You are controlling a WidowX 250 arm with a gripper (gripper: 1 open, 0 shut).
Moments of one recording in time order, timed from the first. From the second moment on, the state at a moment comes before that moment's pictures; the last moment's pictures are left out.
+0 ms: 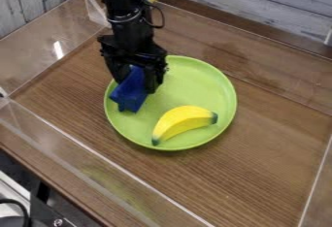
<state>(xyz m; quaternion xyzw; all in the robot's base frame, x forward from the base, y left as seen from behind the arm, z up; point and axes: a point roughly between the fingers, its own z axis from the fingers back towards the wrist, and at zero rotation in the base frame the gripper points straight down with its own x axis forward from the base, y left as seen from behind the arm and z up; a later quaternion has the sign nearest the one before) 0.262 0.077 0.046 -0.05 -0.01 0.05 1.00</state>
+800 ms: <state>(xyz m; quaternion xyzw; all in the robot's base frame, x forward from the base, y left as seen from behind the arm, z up) 0.253 0.082 0.046 -0.05 0.03 0.04 1.00</state>
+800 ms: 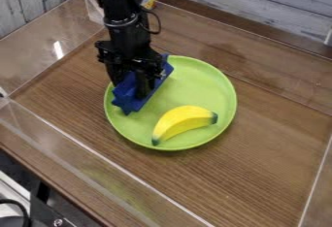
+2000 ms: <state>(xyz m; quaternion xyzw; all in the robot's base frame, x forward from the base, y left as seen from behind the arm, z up) 0.246 0.107 0.081 -0.02 0.03 0.06 1.00</state>
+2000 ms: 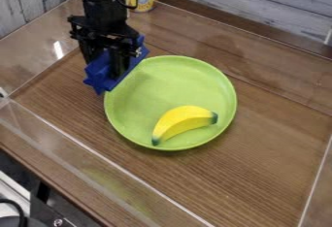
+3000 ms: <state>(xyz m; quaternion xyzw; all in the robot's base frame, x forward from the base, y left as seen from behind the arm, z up) 0.240 0.063 0.102 -0.01 0.02 0.03 1.00</state>
